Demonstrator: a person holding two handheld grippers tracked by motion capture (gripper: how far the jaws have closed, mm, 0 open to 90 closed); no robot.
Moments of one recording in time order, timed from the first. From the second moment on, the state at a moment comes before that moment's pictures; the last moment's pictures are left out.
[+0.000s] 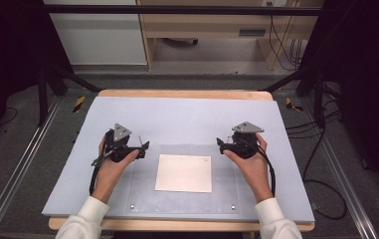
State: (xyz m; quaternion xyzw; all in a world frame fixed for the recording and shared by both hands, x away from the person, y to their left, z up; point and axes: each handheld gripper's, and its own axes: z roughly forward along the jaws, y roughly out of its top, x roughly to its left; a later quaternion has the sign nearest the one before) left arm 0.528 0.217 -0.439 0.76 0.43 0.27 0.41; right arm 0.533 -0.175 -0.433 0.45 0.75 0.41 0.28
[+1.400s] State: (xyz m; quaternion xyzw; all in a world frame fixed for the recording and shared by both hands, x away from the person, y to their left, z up) left arm 0.540 0.205 -0.462 0.73 0.47 0.29 0.40; right arm 0.545 -0.169 -0.454 0.48 0.75 0.36 0.27
